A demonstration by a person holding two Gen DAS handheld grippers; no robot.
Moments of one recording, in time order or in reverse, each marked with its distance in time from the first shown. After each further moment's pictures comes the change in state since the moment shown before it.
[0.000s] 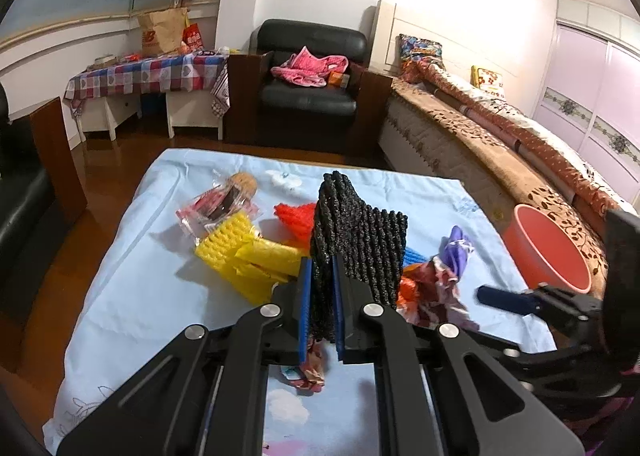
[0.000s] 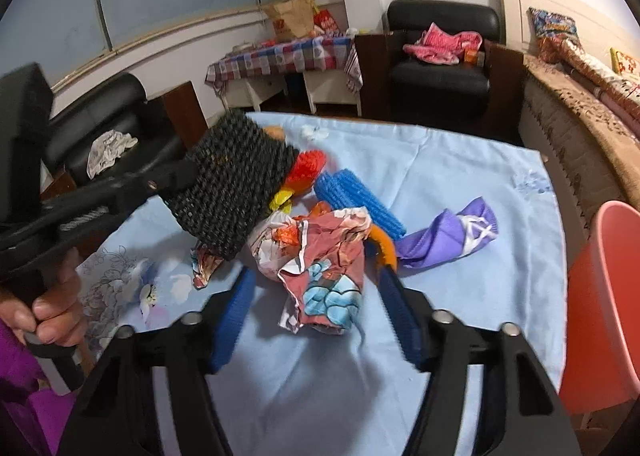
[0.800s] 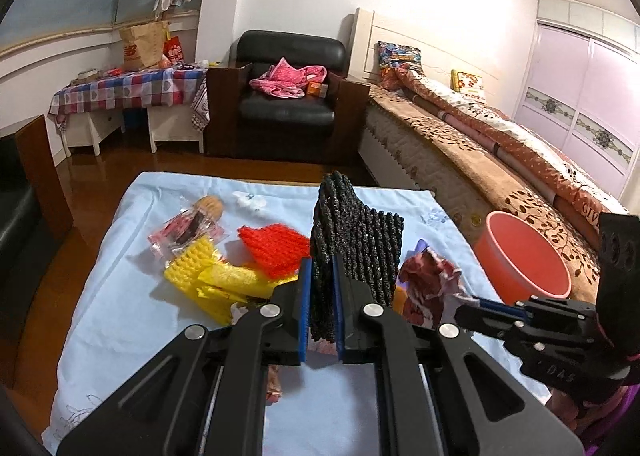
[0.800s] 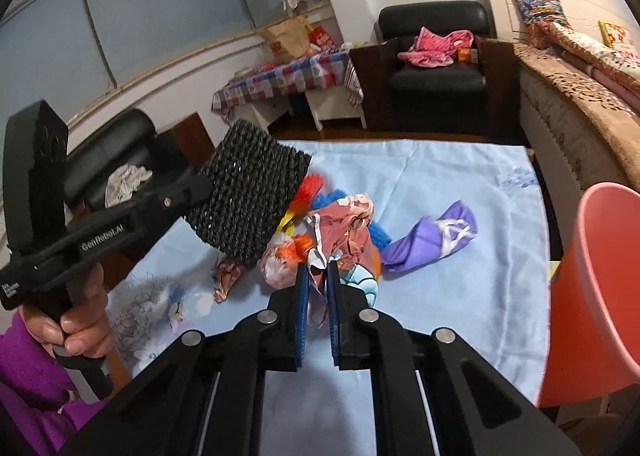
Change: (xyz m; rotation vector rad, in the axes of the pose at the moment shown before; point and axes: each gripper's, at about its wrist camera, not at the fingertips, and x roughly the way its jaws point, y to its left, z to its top) left arm -0.008 -0.032 0.014 0.043 -0.028 -0.054; right arm -0.057 -0.029 -0.003 0.132 -0.103 0.088
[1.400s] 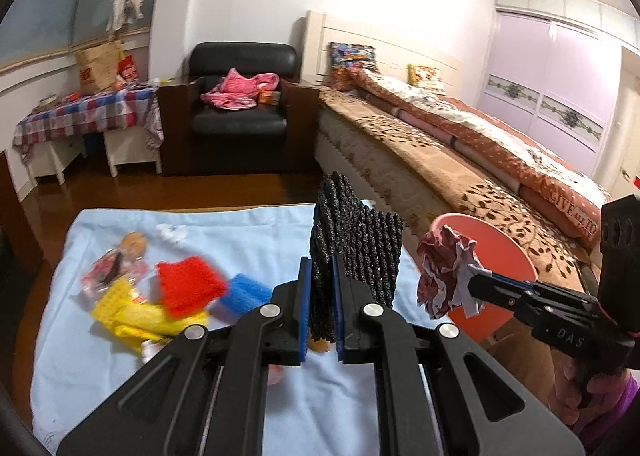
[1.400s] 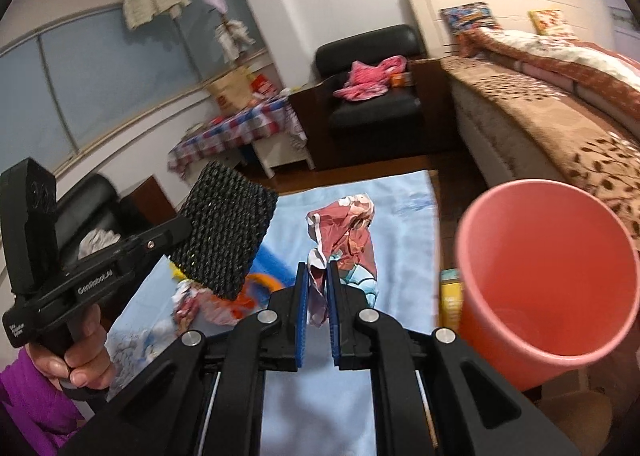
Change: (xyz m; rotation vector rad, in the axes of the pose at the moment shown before) left arm 0.022 -0.079 0.021 0.106 -0.012 -0.124; right arm -0.079 -0.067 -0.001 0.168 -0.164 -0.153
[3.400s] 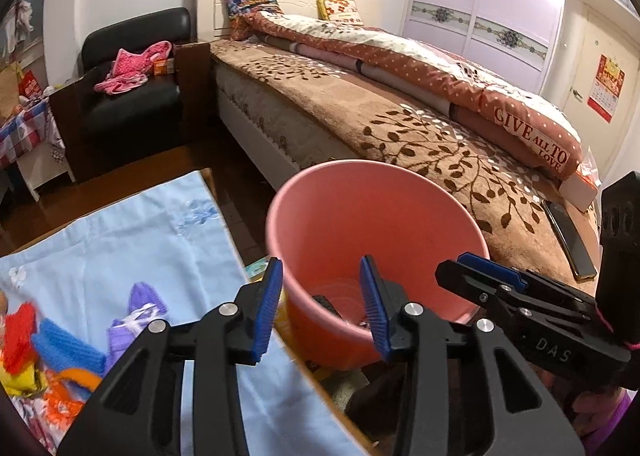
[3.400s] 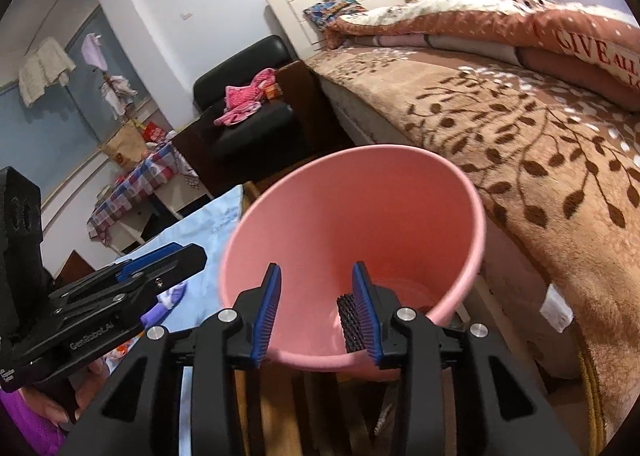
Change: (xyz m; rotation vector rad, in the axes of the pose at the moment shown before) left arm 0.121 -0.158 -0.002 0.191 0.199 -0.191; right arm -0.033 -0.144 -0.013 0.262 -0.047 -0.248
